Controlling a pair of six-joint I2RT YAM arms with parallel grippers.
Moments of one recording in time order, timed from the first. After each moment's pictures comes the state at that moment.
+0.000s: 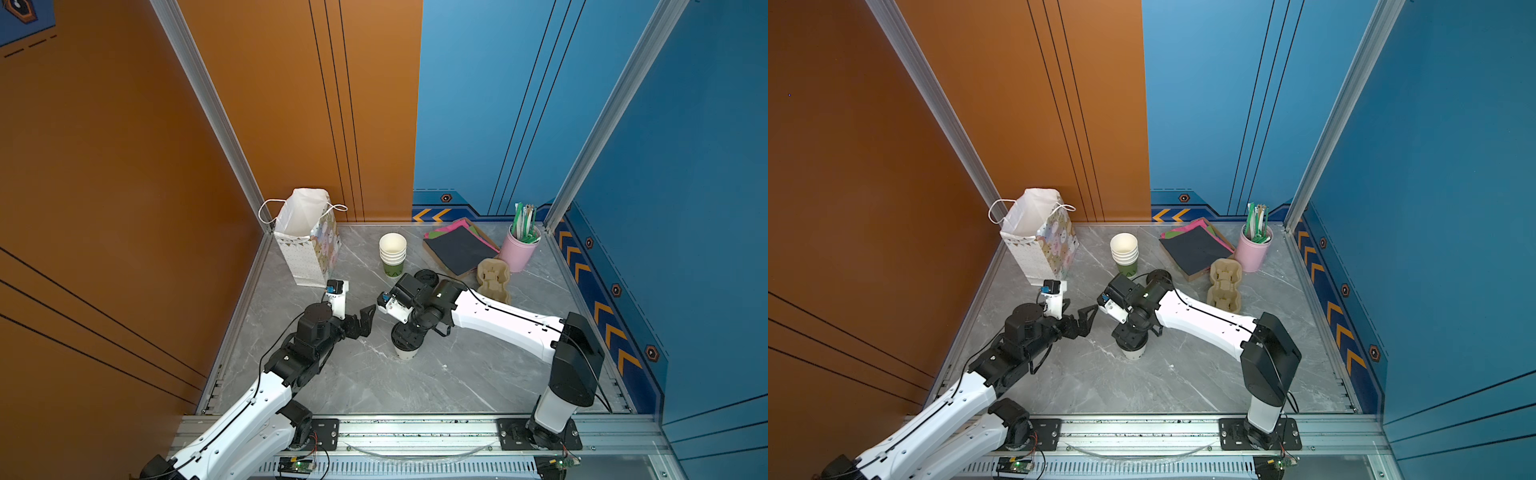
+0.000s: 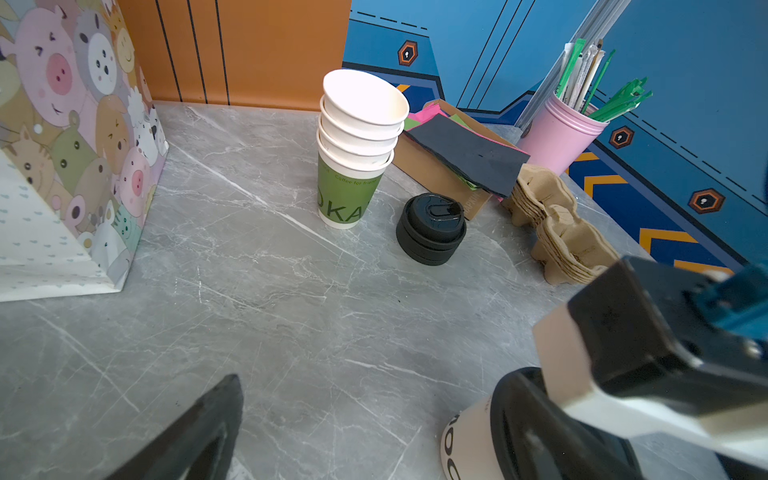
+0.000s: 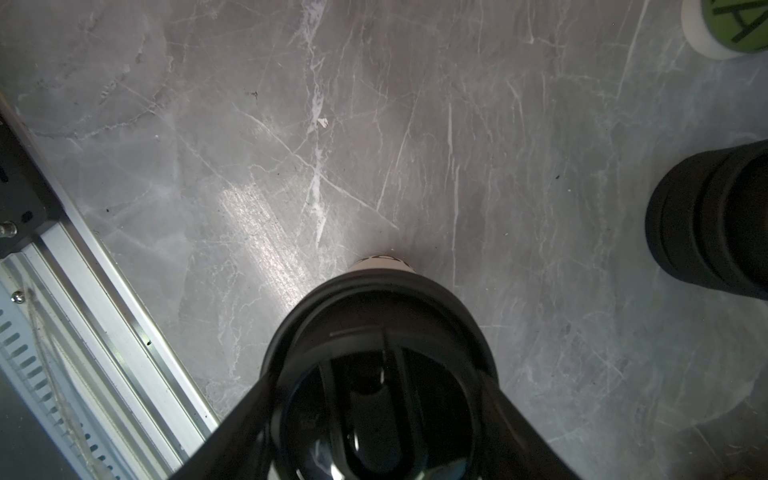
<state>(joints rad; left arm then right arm) -0.50 0.77 0.47 -0.08 -0.01 -0.32 0.96 1.75 1.45 -0.93 -0.06 -0.04</state>
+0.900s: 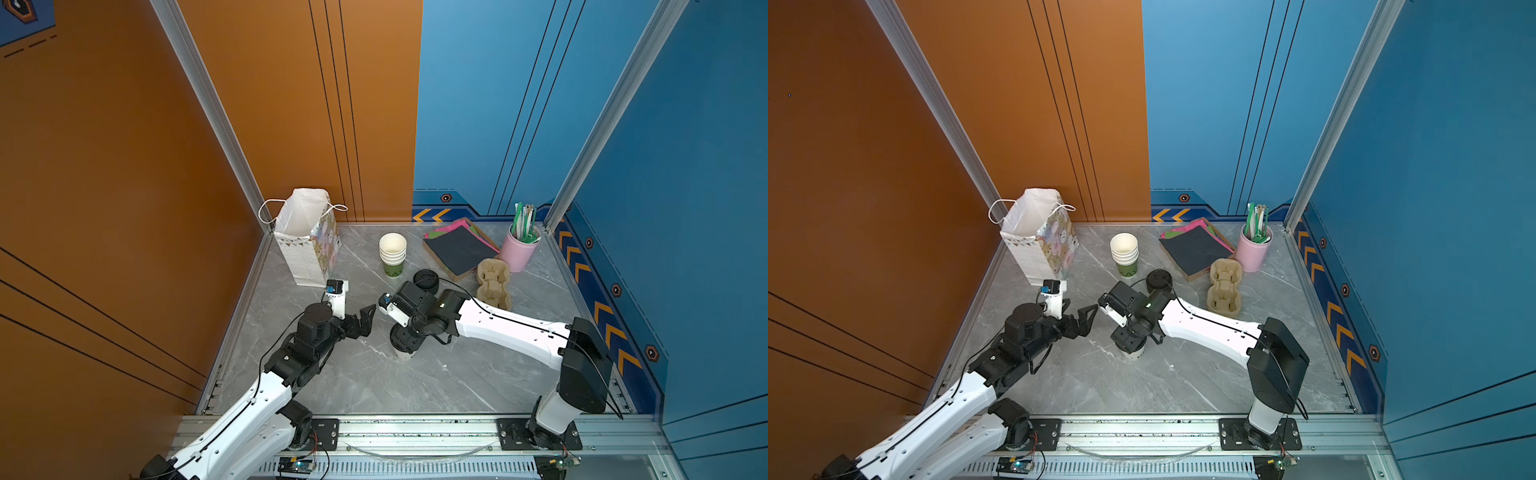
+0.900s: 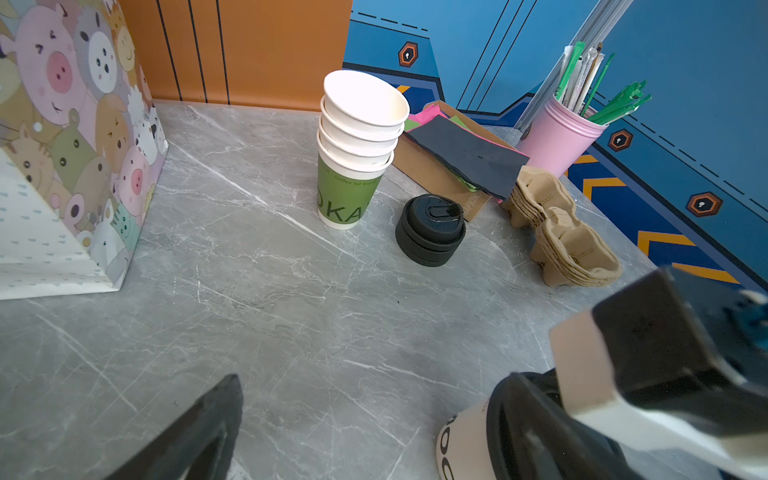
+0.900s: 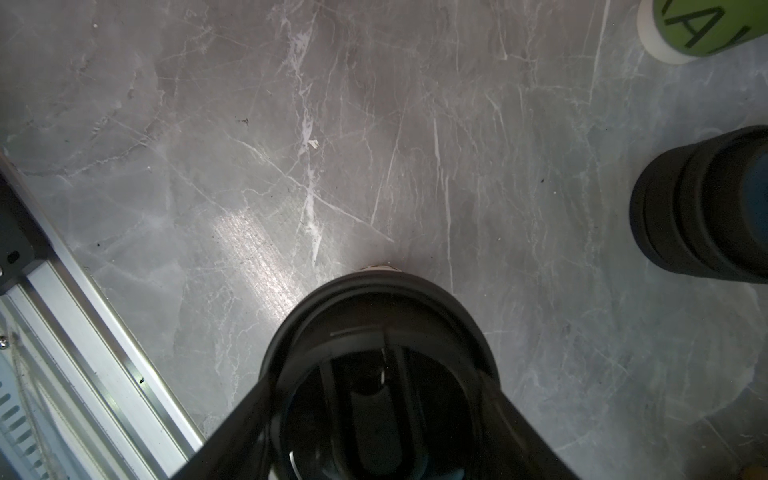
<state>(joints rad) -0.49 0.77 0.47 -0.08 -0.01 -0.32 1.00 1.71 1.35 -0.82 0.01 0.05</state>
